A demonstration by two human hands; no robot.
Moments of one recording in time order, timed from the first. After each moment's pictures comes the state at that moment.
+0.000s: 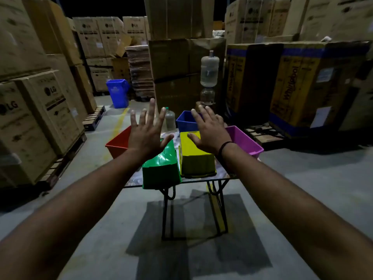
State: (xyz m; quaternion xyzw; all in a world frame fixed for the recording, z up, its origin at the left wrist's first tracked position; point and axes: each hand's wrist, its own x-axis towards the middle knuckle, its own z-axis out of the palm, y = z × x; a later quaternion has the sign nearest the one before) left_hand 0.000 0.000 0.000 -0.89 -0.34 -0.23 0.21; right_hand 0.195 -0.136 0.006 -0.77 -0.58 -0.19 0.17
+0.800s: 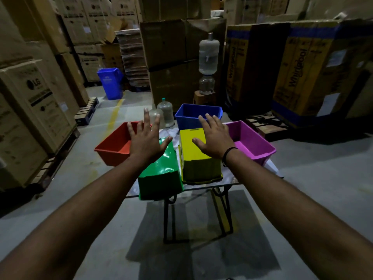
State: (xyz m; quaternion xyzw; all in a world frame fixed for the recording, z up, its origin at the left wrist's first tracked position) left_hand 0.071 0.114 -0.054 -0.89 -0.39 -0.19 0.11; right_hand 0.271 -0.037 -0.051 -0.81 -0.55 -0.10 0.17
